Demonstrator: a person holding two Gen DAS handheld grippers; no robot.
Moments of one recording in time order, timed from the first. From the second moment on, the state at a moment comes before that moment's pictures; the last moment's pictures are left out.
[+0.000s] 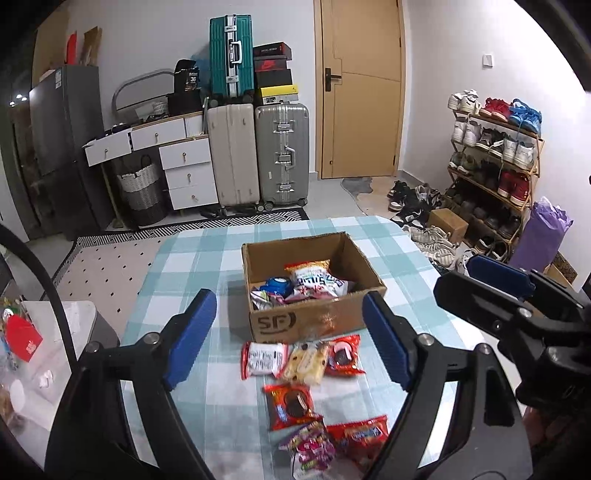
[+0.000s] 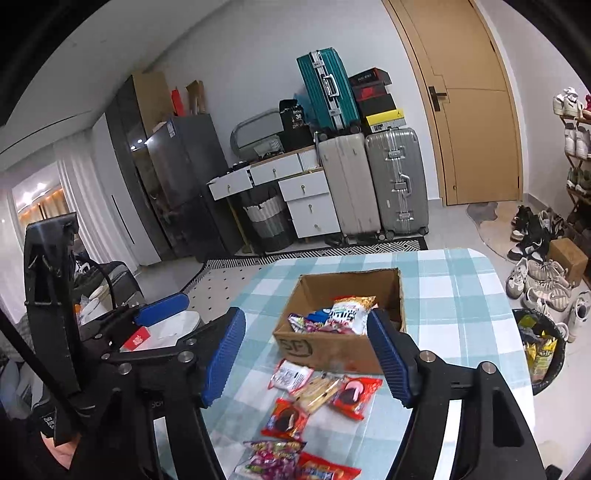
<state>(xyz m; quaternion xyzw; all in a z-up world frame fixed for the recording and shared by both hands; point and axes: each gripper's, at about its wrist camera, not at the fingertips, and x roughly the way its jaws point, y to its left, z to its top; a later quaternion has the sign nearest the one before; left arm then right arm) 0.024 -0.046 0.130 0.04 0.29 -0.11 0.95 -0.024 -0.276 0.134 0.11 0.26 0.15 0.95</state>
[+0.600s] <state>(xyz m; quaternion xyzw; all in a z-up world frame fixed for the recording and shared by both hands) -0.044 0.006 0.067 0.01 0.29 -0.09 0.95 -0.111 -0.279 0.084 0.12 0.24 0.15 0.95</state>
